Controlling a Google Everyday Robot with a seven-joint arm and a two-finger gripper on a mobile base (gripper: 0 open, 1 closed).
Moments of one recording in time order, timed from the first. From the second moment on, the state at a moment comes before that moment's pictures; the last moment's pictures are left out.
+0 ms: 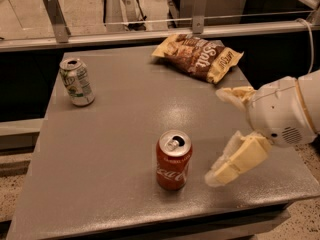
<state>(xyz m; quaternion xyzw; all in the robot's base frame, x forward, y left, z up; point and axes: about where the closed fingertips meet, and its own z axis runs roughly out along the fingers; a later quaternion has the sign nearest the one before) 0.383 -0.106 0.918 -0.55 0.73 0.22 0.34</state>
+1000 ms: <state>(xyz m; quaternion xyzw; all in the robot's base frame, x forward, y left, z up) 0.383 -0.046 0.879 -0.51 0.70 0.28 0.42</state>
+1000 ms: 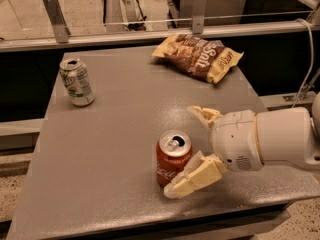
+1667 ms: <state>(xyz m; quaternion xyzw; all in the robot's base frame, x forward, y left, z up) 0.409 -0.036 0.875 -0.48 0.68 0.30 0.46</state>
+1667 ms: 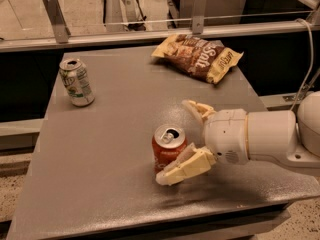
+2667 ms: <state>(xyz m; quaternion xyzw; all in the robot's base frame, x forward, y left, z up) 0.481 -0.001 0.917 -0.45 0.67 0.33 0.49</state>
